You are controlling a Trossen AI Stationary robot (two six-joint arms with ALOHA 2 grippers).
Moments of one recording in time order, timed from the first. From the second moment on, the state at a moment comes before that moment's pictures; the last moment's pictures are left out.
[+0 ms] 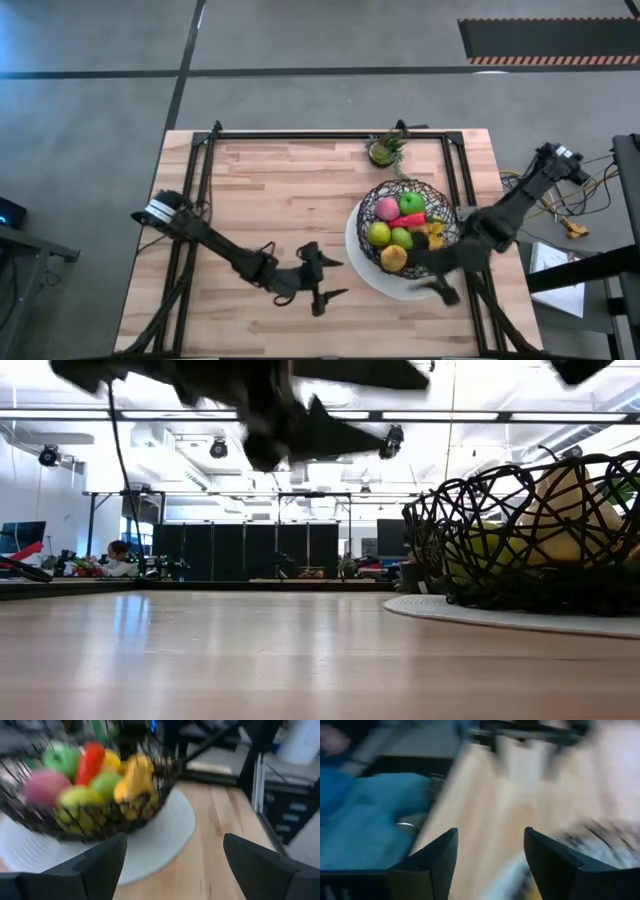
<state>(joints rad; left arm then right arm) -0.49 1.87 1.02 0.59 -0.55 -0.30 0.71 0.99 0.77 -0.36 0.24 0.34</state>
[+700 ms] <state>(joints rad) -0.56 1.85 1.01 0.58 -0.82 -0.23 0.47 0.28 0.41 -0.10 0.24 0.02</state>
